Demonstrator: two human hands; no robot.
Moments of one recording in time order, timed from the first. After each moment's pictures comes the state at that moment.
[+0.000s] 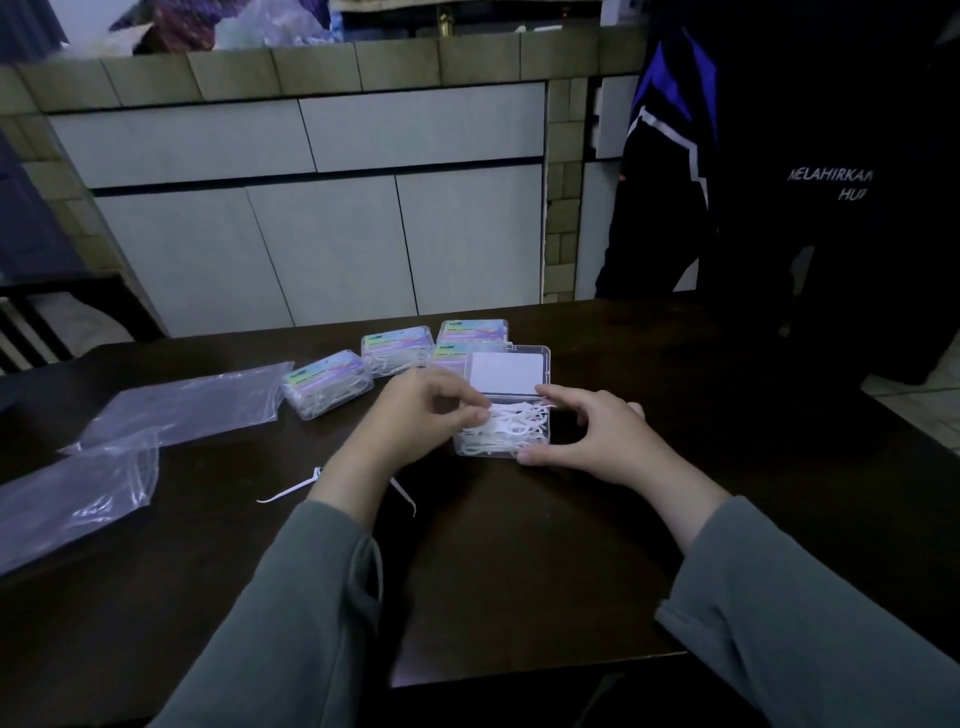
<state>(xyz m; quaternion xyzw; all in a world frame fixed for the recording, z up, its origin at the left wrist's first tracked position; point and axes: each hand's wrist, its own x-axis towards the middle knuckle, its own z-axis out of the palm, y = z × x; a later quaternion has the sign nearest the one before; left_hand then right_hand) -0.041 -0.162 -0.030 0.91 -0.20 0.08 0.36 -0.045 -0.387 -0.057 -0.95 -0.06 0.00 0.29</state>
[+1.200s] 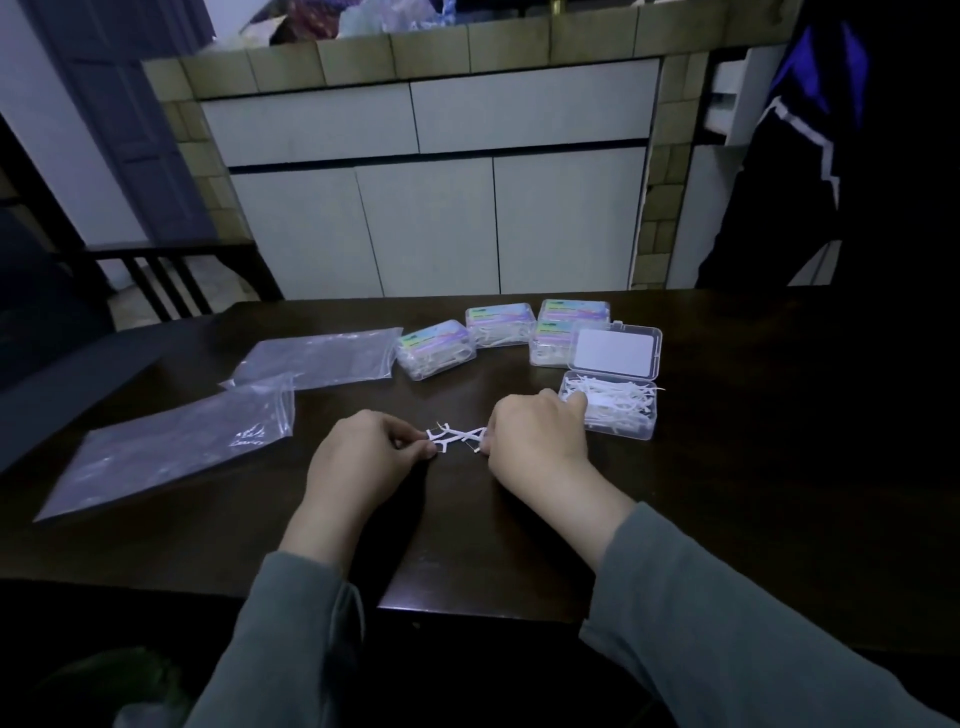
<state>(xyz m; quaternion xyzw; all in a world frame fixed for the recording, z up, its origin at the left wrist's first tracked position) -0.135 -0.065 -0.045 0.96 0.14 0.10 0.22 -0.098 -0.224 -0.032 -0.98 -0.15 -0.05 0.08</state>
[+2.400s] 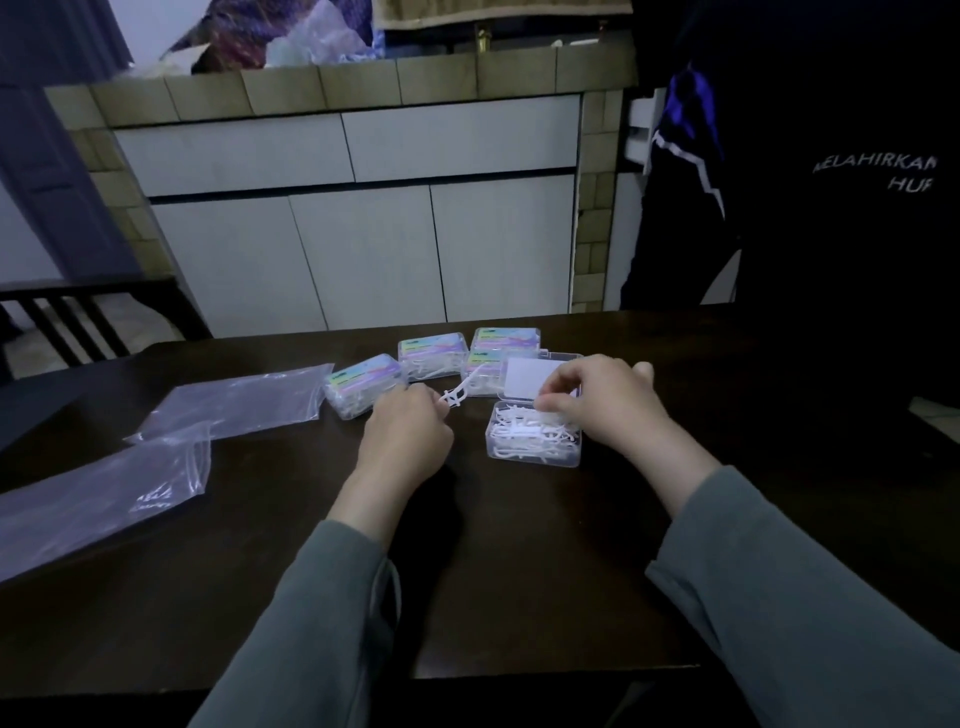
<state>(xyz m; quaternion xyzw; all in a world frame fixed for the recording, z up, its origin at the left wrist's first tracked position) -0.059 -0.150 -0.026 0.97 0.08 0.10 0.22 -0.034 -0.346 -0.009 -0.97 -0.07 -0.09 0.20</state>
